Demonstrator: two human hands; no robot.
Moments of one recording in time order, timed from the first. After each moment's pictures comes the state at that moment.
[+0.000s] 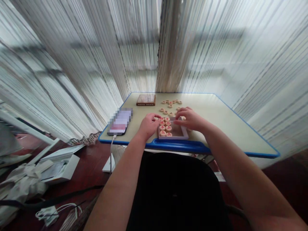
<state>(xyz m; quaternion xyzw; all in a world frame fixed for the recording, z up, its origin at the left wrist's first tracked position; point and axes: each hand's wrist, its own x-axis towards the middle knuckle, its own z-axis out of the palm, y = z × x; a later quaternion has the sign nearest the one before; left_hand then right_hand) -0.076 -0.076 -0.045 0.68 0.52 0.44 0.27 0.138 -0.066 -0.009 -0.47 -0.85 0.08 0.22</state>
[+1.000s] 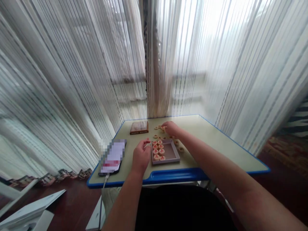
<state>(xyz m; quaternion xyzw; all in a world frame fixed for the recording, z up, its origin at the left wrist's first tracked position) -0.074 -0.072 -0.048 0.60 0.51 0.53 0.32 0.118 0.041 -0.009 -0.61 -0.78 0.00 0.15</state>
